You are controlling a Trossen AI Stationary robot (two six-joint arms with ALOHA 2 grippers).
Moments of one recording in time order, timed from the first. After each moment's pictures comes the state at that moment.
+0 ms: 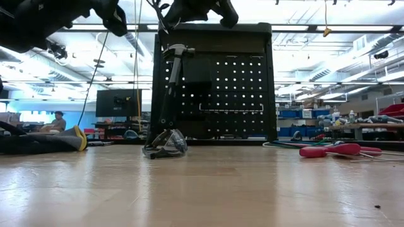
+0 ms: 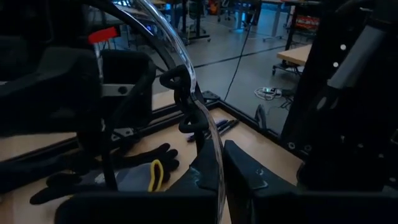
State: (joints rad) left arm -0.15 0.98 0.22 1.13 0.17 -0.19; right arm 0.21 1.86 1.46 0.06 0.86 0.28
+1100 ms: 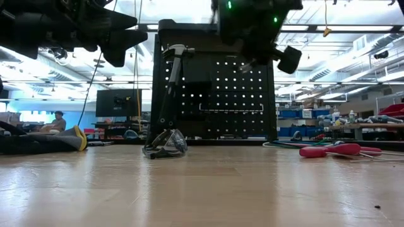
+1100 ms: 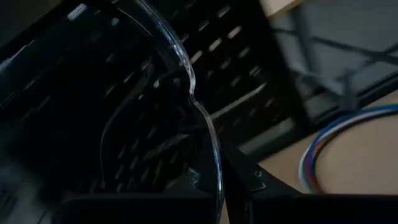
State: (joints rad) left arm -0.15 0.98 0.22 0.78 -0.06 -0.07; right arm -0.04 1.84 1.46 -1.23 1.32 2.22
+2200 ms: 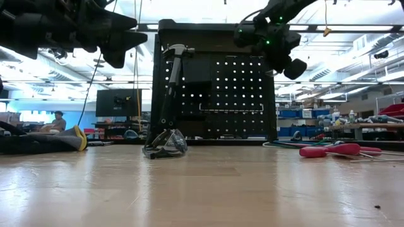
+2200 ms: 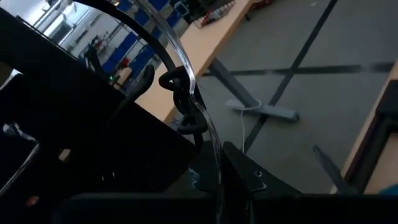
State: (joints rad) left arm -0.15 0.98 0.22 0.77 -0.06 -0.08; right arm -0.57 1.72 1.46 -0.97 1.26 2.03
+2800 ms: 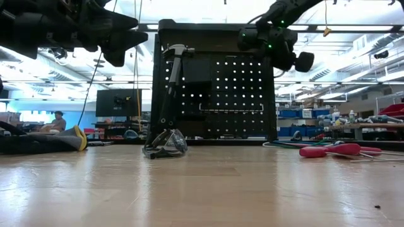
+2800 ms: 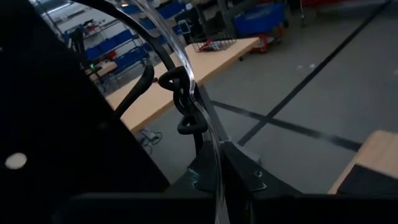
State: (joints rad) left arm -0.15 0.98 0.22 0.78 -0.08 -0.06; right arm -0.63 1.72 1.46 -0.96 1.34 1.66
